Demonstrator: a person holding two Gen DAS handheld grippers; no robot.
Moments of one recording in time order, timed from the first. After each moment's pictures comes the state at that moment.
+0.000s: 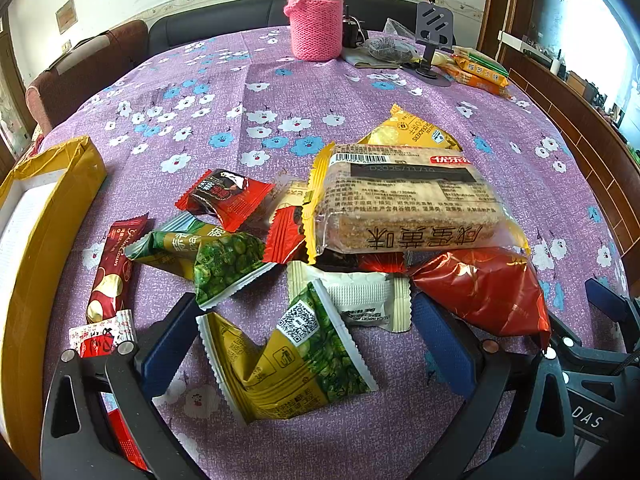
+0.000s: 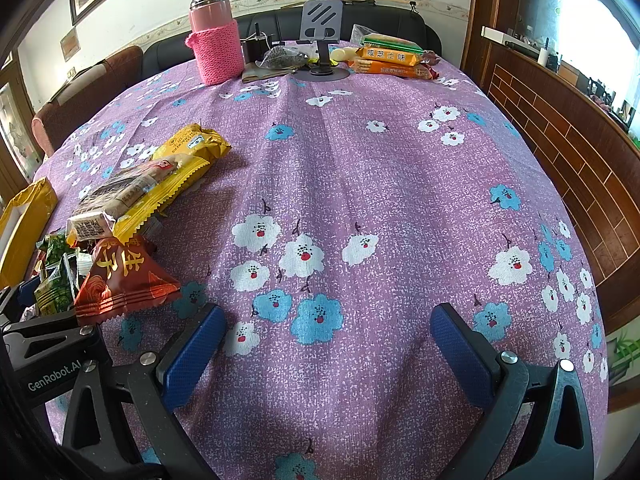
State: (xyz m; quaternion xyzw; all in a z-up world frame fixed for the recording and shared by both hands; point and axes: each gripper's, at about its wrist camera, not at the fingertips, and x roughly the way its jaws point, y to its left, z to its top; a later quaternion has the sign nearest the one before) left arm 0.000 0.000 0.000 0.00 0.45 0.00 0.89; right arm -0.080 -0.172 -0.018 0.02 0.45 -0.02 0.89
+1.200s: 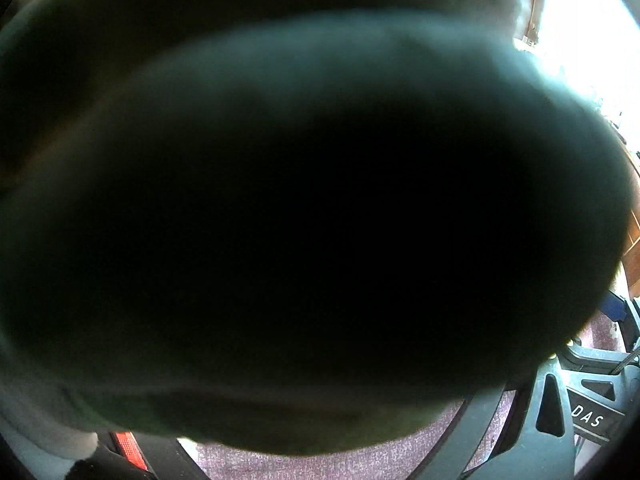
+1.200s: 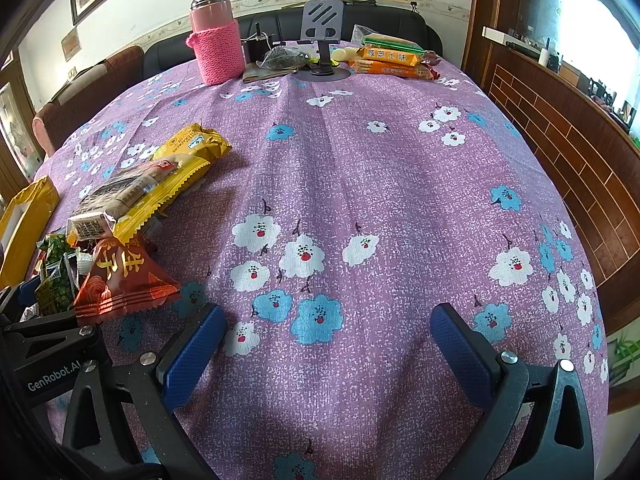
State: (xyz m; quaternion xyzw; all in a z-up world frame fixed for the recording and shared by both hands) left arm -0.001 -0.001 0.002 0.00 0.45 0.00 0.89; right arm -0.080 -0.171 -0.018 0.02 0.45 -0.02 0.89
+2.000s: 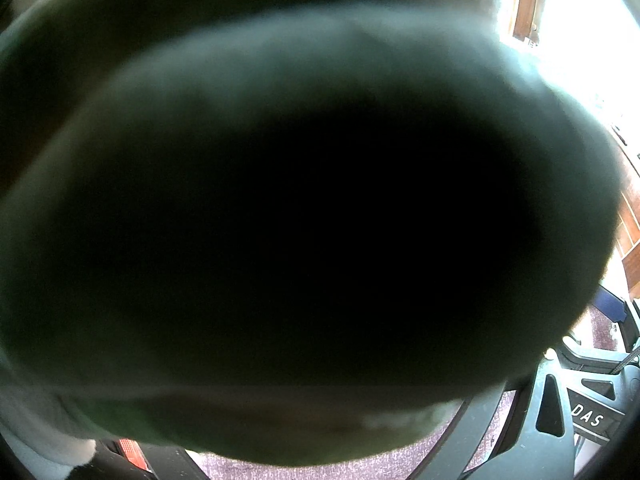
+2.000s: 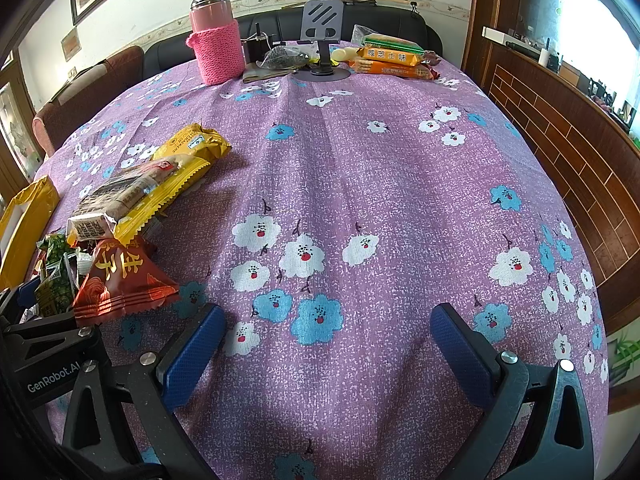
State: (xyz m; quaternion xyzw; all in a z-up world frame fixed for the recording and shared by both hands) left arm -0.001 -0.003 0.000 0.00 0.45 0.00 0.89; right arm -0.080 -0.171 -0.018 0.02 0.45 -0.02 0.89
